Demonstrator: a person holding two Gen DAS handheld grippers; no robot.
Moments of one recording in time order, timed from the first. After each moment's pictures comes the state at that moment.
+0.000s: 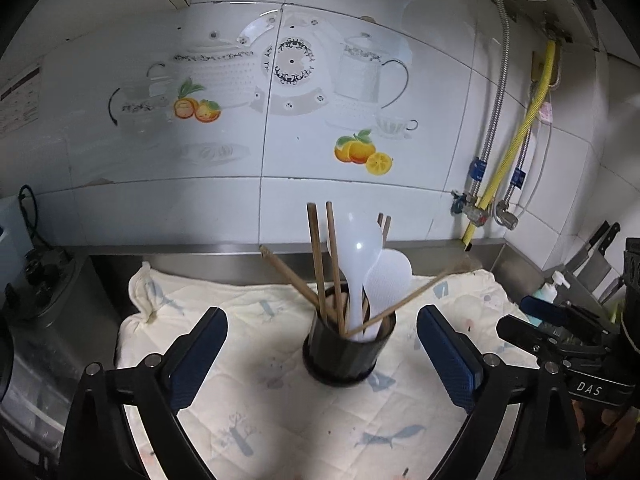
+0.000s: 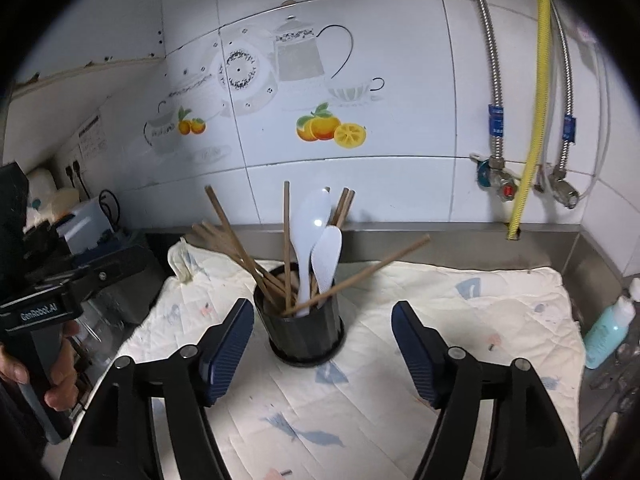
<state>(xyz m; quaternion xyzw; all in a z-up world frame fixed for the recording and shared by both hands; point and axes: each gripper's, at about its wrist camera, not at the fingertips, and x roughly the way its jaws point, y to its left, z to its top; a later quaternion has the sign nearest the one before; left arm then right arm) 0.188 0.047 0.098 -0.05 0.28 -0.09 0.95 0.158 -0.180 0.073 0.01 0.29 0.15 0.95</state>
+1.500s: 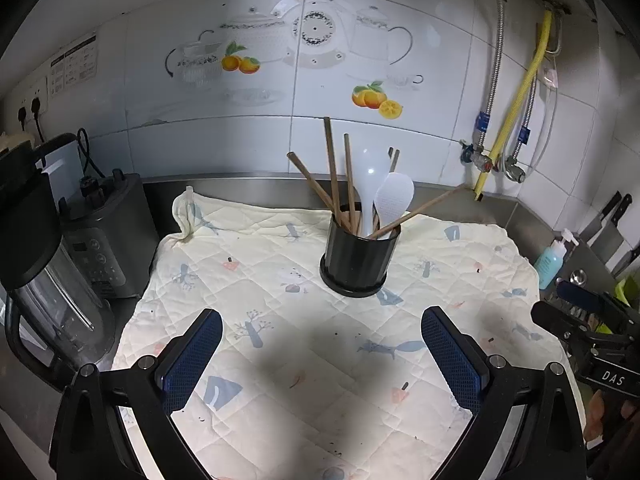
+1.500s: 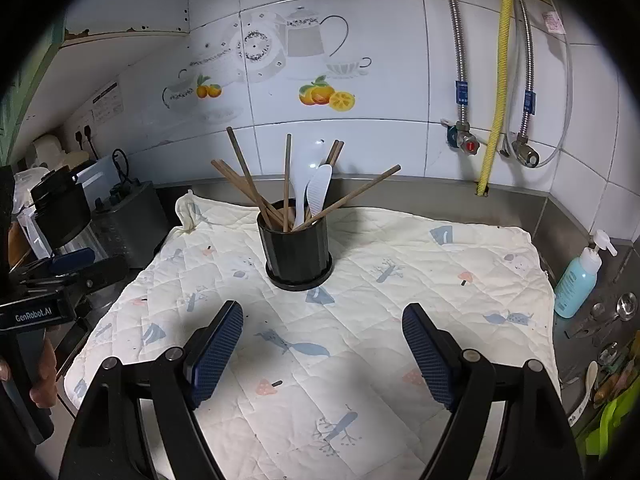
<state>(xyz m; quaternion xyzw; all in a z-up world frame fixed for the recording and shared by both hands) 0.080 0.040 0.062 -0.04 0.33 -0.04 0.94 0.077 -0.195 0.050 -0.01 0.31 0.14 0.94</state>
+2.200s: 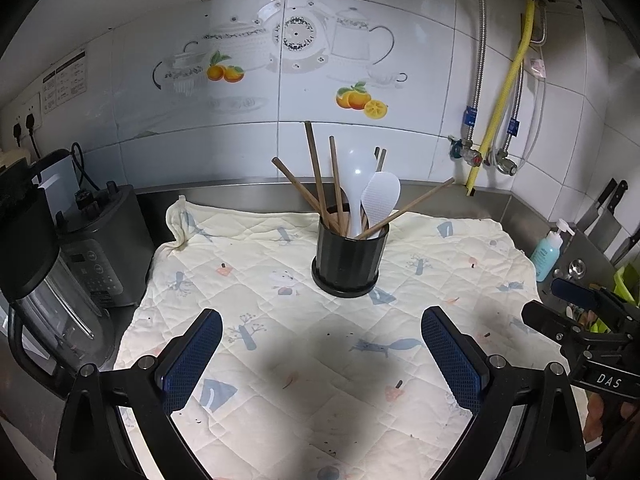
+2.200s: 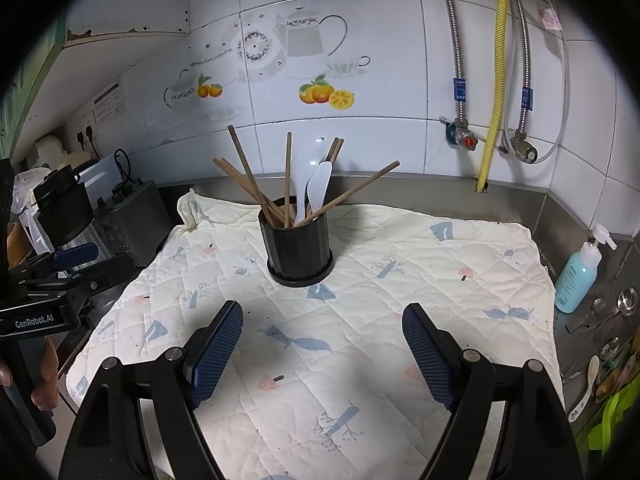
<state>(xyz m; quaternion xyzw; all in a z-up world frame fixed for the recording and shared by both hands) 0.078 0.026 0.065 -0.02 0.33 -0.05 0.94 0.071 -0.198 0.048 -0.01 0.31 0.14 0.94</state>
